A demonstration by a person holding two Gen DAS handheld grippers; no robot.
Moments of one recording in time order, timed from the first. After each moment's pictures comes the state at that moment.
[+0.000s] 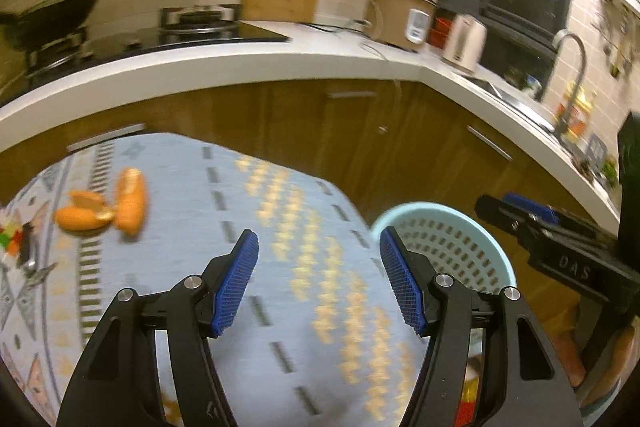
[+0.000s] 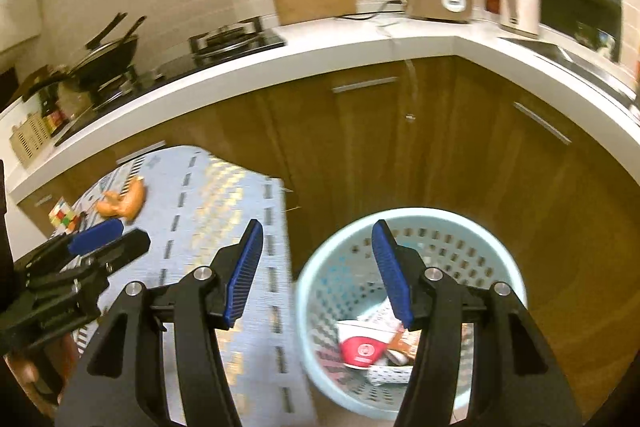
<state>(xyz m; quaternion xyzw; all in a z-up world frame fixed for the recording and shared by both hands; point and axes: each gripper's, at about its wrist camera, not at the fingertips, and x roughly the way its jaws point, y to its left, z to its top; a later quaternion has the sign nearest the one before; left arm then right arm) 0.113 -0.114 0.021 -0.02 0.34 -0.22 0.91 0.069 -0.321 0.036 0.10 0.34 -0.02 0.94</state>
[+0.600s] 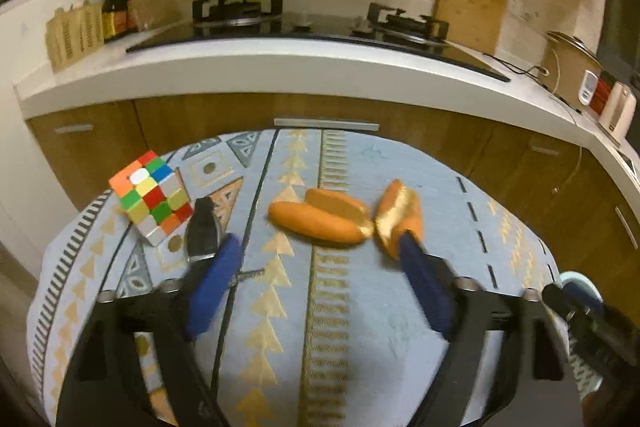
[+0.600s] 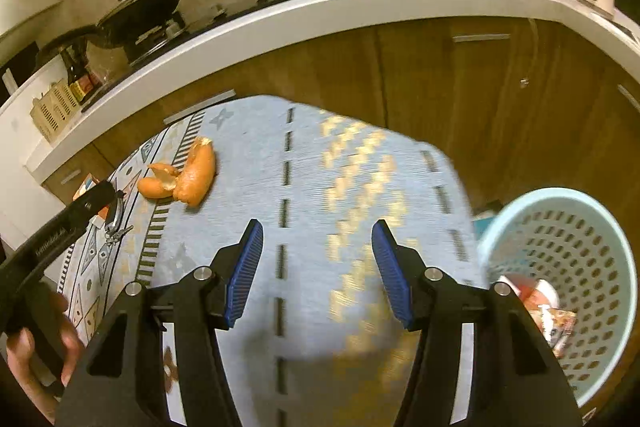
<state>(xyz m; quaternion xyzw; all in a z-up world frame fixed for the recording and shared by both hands) 0.174 0.034 0.011 -0.07 0.36 0.04 0.93 0.151 -0.197 -0.009 0.12 0.40 0.07 0.90</state>
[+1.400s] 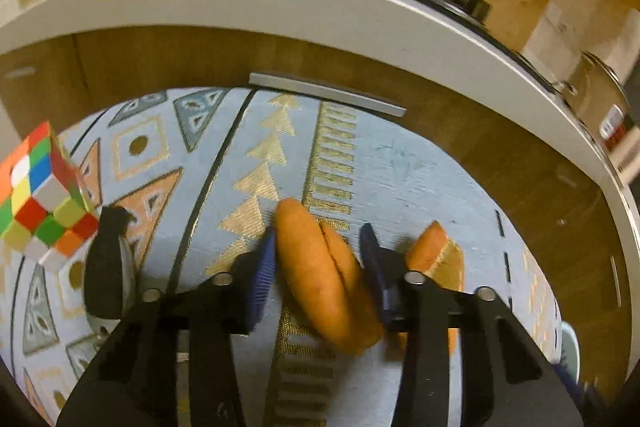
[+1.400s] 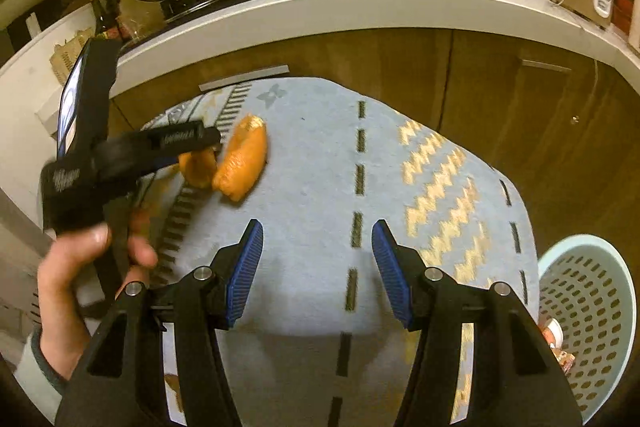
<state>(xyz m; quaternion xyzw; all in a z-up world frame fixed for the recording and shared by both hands) 0.264 0.051 -0.039 -0.15 0.42 0.01 0.90 0.179 -0.146 -0.008 0.05 0.42 0.13 0.90</state>
